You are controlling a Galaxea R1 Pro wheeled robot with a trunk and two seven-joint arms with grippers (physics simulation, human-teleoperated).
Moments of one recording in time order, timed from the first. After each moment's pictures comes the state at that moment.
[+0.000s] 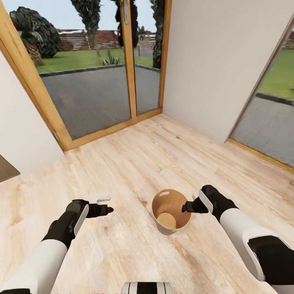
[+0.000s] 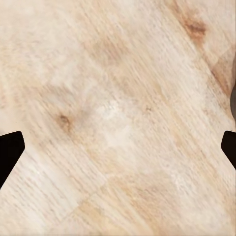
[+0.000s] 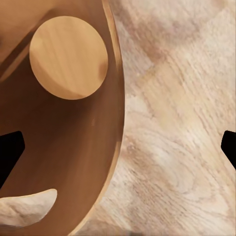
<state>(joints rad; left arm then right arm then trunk) -0.71 0.06 0.02 -0.82 0.06 0.81 -0.19 -1.00 -0.08 0.21 -0.39 -0.28 0.92 0.04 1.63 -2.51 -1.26</state>
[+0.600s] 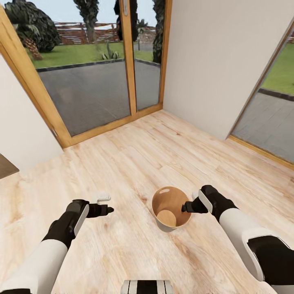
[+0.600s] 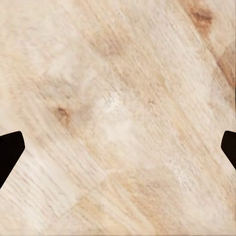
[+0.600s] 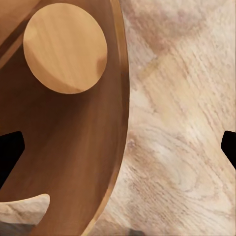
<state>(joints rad) -0.71 0.06 0.02 -0.82 0.06 0.81 -0.19 -1.00 -0.07 0.21 -0.39 -0.28 0.92 0.03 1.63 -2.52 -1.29</state>
